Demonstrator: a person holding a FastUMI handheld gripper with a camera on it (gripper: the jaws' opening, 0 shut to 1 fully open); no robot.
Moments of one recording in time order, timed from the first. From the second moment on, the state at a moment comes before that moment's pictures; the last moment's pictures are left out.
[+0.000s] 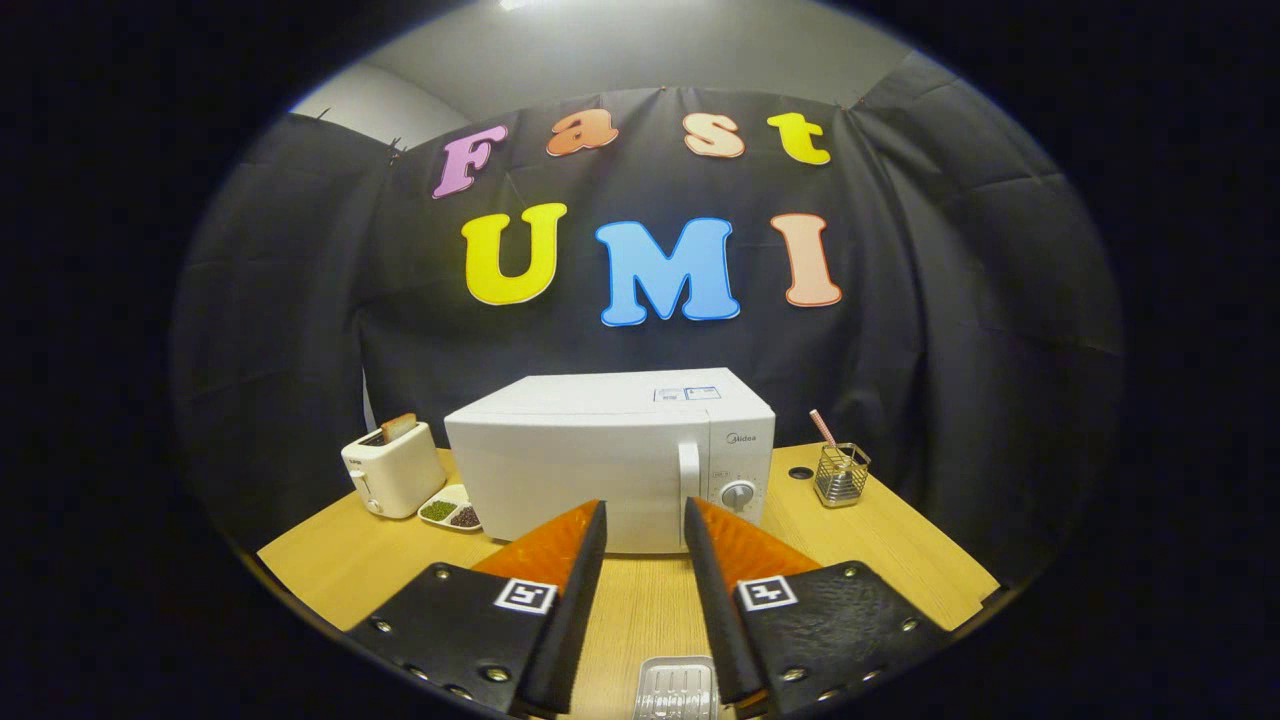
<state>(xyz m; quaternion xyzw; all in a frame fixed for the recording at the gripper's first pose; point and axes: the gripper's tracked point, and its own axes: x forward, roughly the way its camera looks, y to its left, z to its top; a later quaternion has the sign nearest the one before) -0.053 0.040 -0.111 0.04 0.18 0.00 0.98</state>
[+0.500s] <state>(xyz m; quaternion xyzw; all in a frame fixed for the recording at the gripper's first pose) -0.051 0.028 -0.106 0.03 0.16 0.00 0.99</state>
